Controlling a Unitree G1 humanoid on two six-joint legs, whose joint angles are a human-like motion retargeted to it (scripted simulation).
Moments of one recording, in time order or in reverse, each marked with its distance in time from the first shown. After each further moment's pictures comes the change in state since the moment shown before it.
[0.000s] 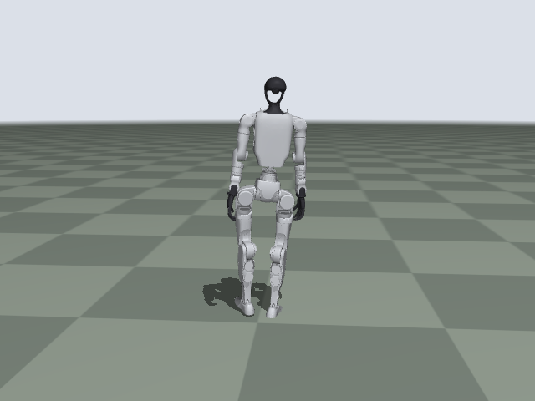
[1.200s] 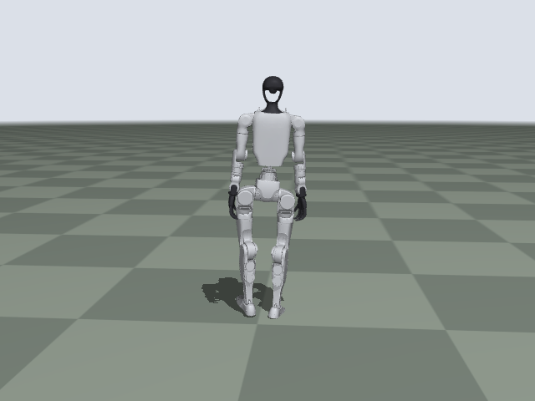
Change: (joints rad) left arm -0.047 -0.021 -0.026 -0.051 -0.012 -0.026 -0.042; right arm 0.017 0.016 0.076 0.040 -0.083 -0.008 -0.069; waist -0.015 -0.005 -0.017; left_leg 0.002 0.007 0.042 -0.026 -0.085 0.038; right_leg -0.031 0.001 0.037 0.006 0.057 -0.020
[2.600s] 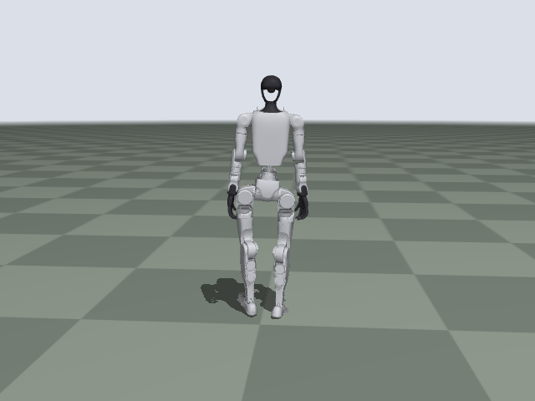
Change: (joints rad) left arm -0.003 0.018 -0.019 0.021 0.001 0.001 0.006; right arm -0.005 -0.013 0.015 0.020 -0.060 0.014 0.021; waist 0.004 -0.012 0.008; left_leg 0.003 -0.010 0.001 0.005 -0.075 0.041; right_leg -0.003 -0.026 0.013 0.014 0.060 -0.008
